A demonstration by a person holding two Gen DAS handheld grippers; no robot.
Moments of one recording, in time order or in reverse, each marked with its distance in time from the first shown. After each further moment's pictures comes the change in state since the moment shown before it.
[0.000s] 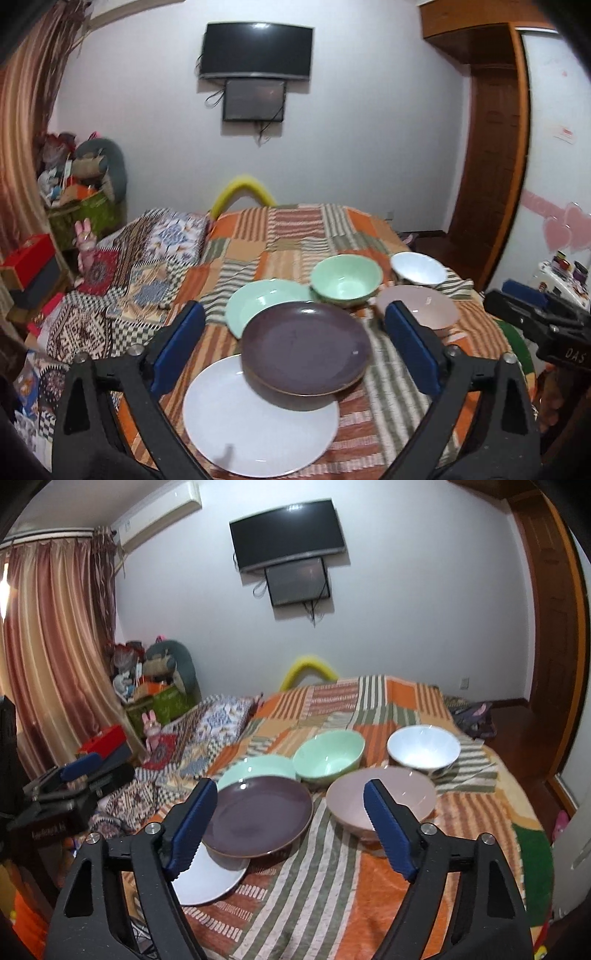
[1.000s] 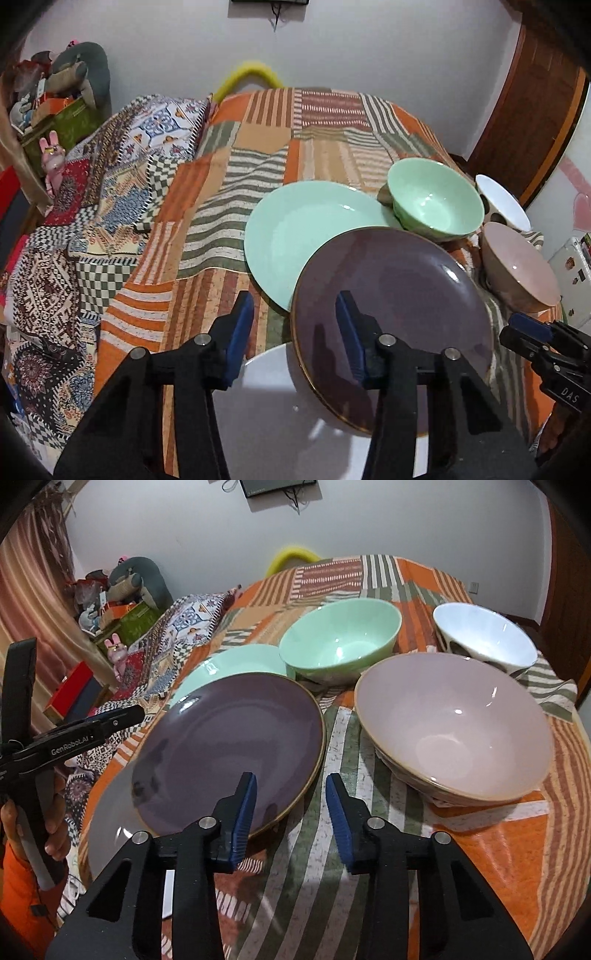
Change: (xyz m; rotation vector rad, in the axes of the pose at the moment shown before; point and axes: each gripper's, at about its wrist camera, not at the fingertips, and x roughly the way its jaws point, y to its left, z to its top) left arm 0.195 0.081 -0.035 -0.056 0.444 -0.022; right arm 0.140 -0.007 -0.039 0.078 0.412 -0.028
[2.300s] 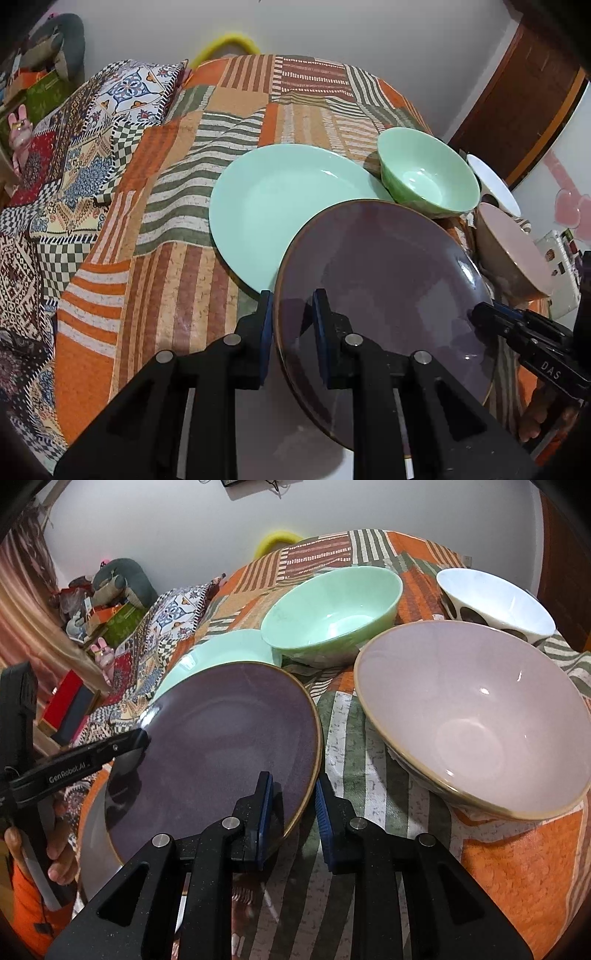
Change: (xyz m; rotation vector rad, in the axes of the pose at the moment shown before) left arm 0.032 0.003 -0.005 -0.018 0.102 -0.119; right arm 0.018 -0.009 0.003 0.081 0.048 0.011
